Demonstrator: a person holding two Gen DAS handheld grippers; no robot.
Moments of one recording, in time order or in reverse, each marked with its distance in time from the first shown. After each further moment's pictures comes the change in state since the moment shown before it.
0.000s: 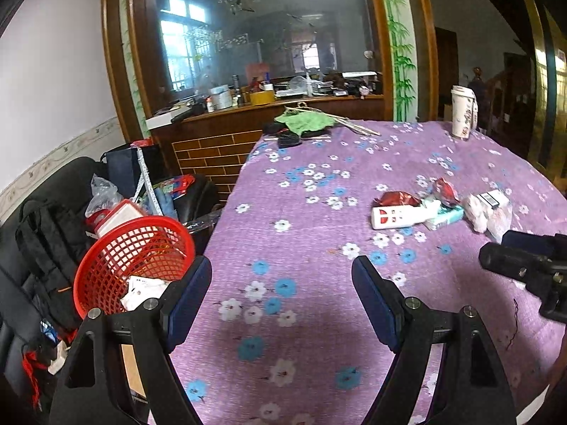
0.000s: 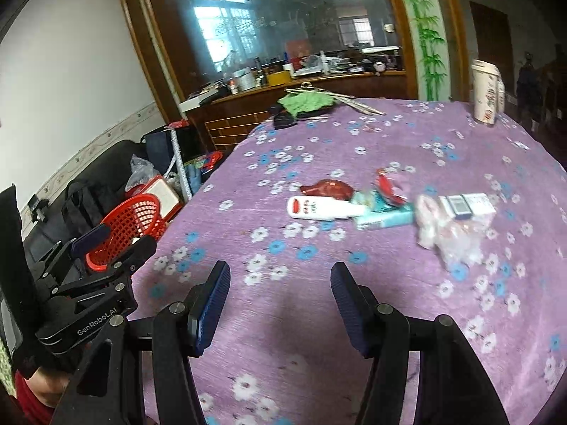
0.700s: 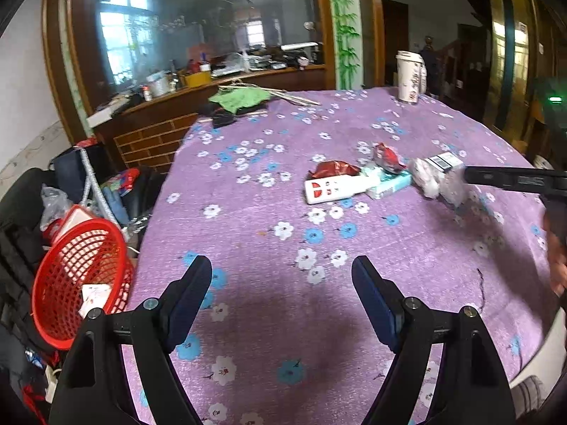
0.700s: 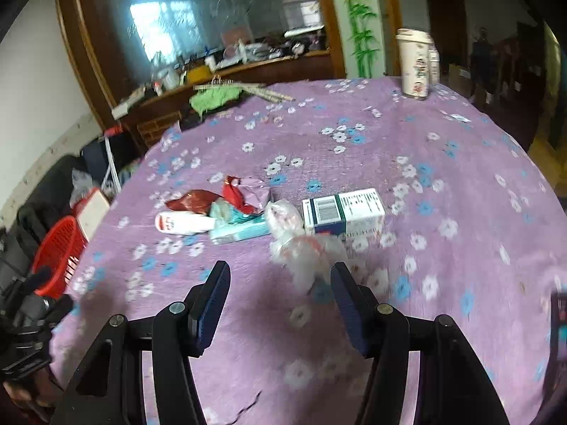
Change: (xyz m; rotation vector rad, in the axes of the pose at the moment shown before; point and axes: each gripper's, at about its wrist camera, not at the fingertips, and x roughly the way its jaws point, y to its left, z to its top) left arm 0.017 -0.035 0.002 0.111 0.111 -0.213; right arm 0.012 -0.126 0.032 0.082 0.093 -0.184
